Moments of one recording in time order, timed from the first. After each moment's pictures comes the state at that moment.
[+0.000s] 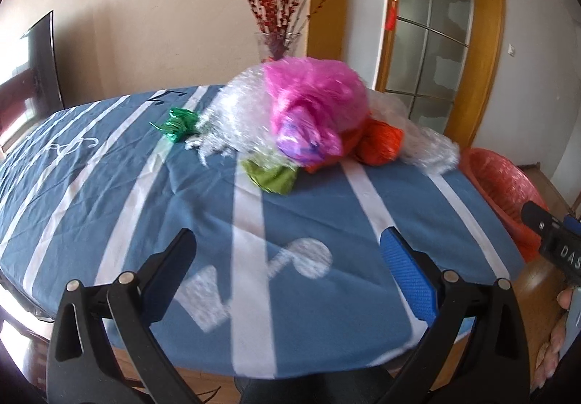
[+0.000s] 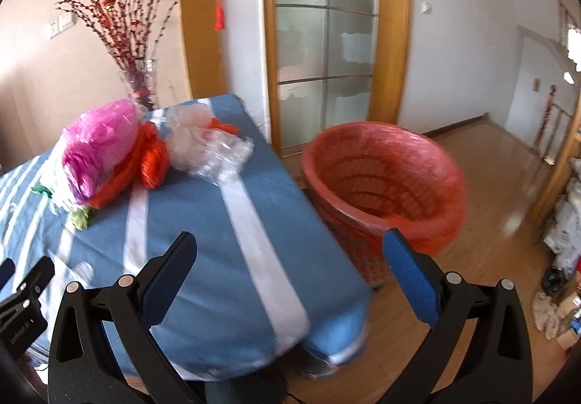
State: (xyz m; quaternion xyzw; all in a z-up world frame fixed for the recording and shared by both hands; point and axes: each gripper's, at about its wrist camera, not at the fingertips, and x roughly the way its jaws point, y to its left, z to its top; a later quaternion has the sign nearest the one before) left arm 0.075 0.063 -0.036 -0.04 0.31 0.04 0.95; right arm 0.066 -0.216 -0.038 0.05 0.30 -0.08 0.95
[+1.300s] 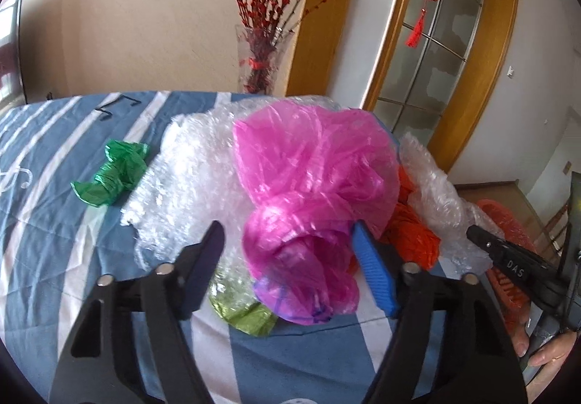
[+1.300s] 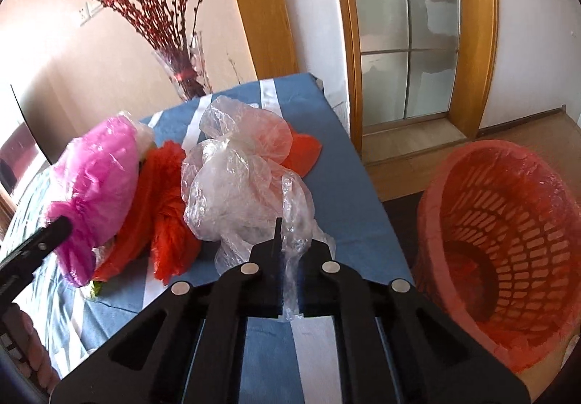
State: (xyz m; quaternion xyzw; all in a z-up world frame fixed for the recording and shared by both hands) left arm 0.225 0.087 -0.024 -0.09 0.34 -0.02 0.94; right arm 0.231 -0.206 -0.052 0.07 0.37 0.07 0.93
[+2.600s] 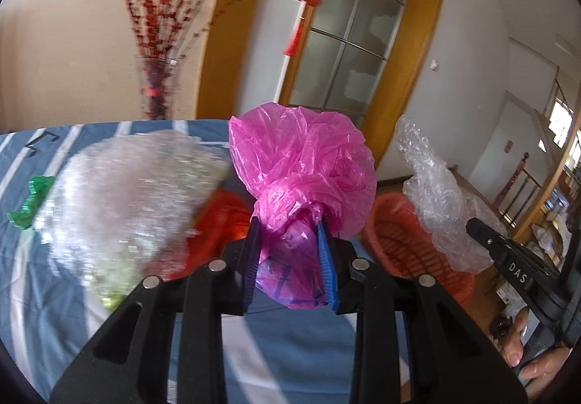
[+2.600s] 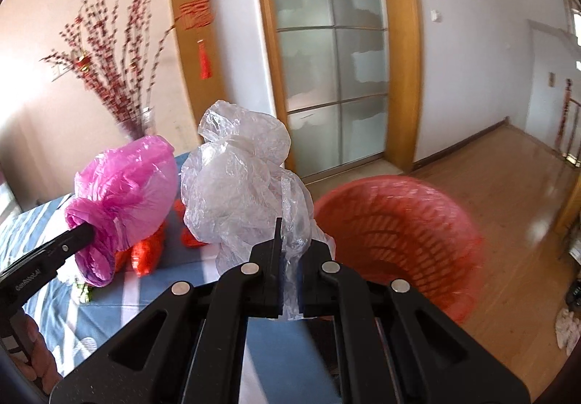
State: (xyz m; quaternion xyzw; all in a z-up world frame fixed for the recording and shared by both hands) left arm 0.192 -0.017 0.014 -0.08 0.30 -0.17 0.94; right arm 0.128 -0.286 0.004 0.08 0.26 -0.06 0.96
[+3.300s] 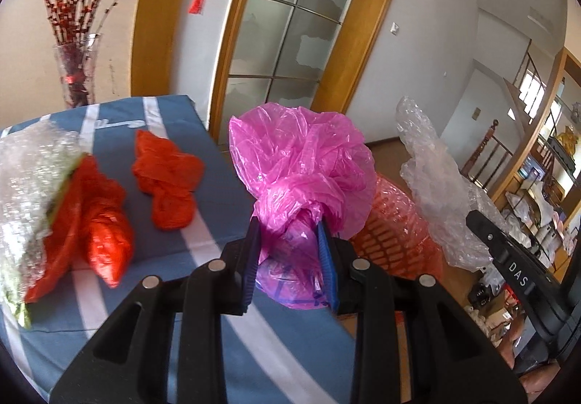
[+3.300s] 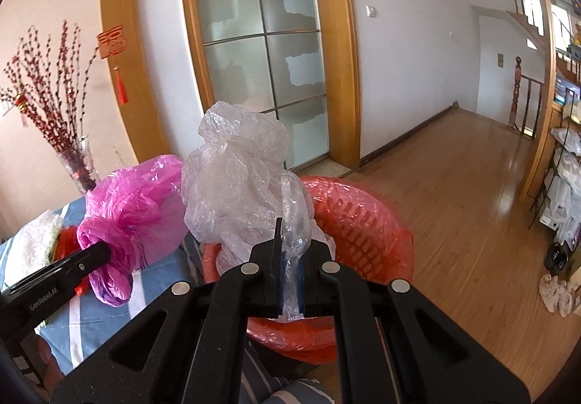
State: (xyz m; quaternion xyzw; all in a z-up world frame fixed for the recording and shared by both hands) left arm 0.227 -0.130 -0.007 -0.05 0.34 -0.25 0.90; right arm 0.115 -0.358 -0.009 0.11 0.24 -0.16 0.95
